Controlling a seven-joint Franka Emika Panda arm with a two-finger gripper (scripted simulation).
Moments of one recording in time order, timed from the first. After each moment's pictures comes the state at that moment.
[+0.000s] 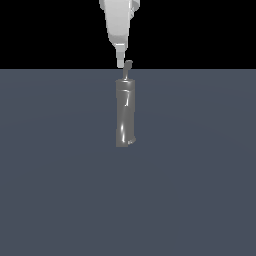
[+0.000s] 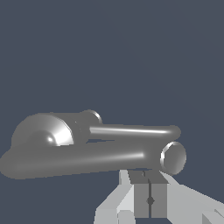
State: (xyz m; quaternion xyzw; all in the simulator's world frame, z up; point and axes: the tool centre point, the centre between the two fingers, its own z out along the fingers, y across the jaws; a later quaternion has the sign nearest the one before) arm -0.025 0.019 0.300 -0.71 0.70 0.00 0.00
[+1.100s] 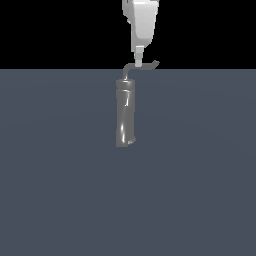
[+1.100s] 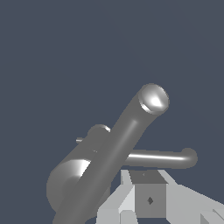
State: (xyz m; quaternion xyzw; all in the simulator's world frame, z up) arm 0.014 -0.029 0.300 -0.72 0.70 0.01 0.00
